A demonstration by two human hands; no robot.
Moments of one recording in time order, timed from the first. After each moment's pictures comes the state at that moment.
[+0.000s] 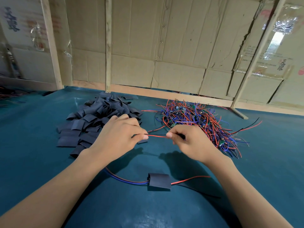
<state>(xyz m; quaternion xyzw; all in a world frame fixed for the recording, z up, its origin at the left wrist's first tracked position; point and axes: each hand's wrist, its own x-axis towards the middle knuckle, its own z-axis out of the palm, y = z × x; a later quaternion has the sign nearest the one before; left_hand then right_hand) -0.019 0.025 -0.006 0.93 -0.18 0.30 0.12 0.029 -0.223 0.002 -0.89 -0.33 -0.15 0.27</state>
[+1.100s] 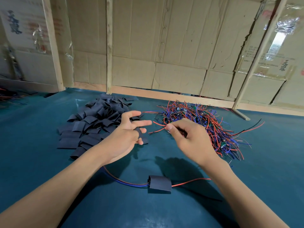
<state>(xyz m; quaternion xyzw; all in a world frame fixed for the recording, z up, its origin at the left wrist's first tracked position) -0.017 0.008 -0.005 0.63 -0.09 0.03 0.77 0.014 -0.207 0.007 -0.87 -0.26 -0.25 0.34</state>
